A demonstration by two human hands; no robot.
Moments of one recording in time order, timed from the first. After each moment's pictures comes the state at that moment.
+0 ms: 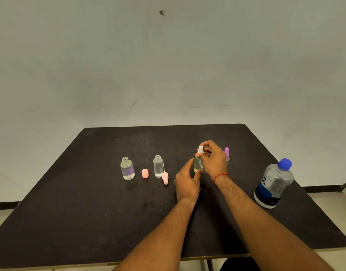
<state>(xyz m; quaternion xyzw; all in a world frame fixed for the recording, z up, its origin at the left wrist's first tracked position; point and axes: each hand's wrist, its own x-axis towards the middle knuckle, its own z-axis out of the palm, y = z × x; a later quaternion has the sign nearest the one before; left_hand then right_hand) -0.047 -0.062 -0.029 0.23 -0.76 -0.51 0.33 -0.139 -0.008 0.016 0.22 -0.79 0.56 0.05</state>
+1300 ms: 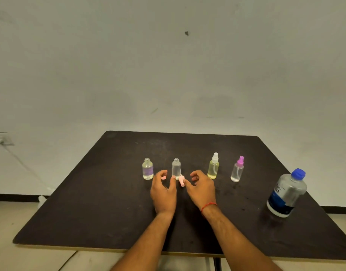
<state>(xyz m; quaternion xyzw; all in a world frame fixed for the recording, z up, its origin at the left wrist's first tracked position) 0.043 -0.132 -0.043 0.35 -0.66 -0.48 0.47 -0.037 -0.044 -0.021 0.25 -0.83 0.49 0.03</state>
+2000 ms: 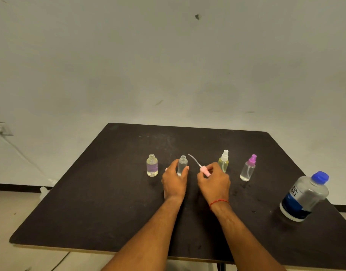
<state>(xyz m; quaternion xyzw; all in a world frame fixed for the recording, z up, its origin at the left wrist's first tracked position) 0.004 -0.158 -0.042 0.33 -0.74 -0.46 0.38 -0.047 -0.049 -0.008 0.19 -0.85 0.47 0.12</state>
